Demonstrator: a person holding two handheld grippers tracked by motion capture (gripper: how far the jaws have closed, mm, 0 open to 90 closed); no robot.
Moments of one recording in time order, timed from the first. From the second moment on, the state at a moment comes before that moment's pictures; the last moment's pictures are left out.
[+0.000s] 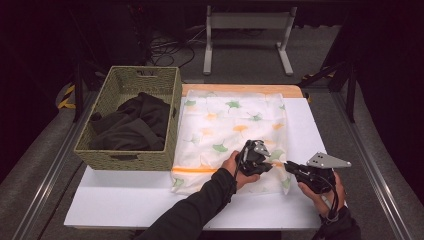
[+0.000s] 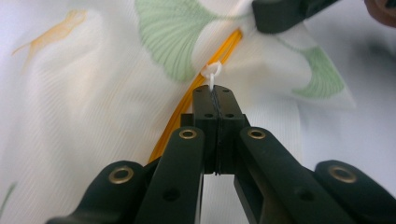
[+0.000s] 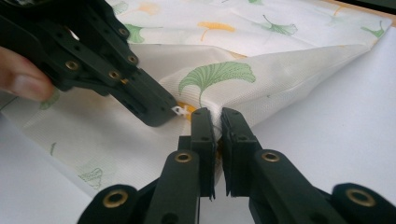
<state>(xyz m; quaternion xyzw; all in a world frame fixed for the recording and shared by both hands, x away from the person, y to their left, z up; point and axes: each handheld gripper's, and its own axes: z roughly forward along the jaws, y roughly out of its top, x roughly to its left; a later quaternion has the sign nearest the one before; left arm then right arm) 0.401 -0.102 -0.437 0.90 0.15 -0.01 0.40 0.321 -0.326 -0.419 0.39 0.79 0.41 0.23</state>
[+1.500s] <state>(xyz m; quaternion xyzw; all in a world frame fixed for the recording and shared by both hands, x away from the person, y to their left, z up) 0.382 0.036 -0.447 0.91 0.20 0.02 0.36 0.322 -0.333 -0.424 0.42 0.78 0.40 0.23</state>
